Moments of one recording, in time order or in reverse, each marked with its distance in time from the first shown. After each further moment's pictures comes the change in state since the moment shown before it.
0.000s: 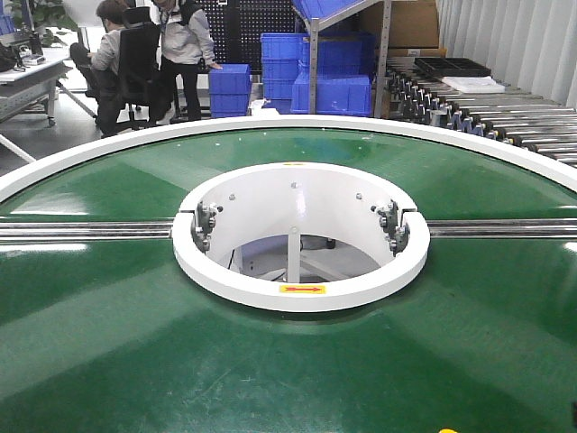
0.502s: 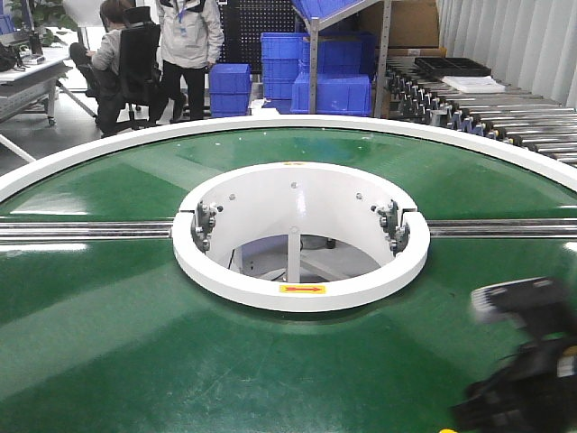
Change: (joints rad) left arm 0.000 0.000 0.000 0.000 0.000 0.000; right arm 0.138 0.572 -0.312 0.175 0.172 -0.173
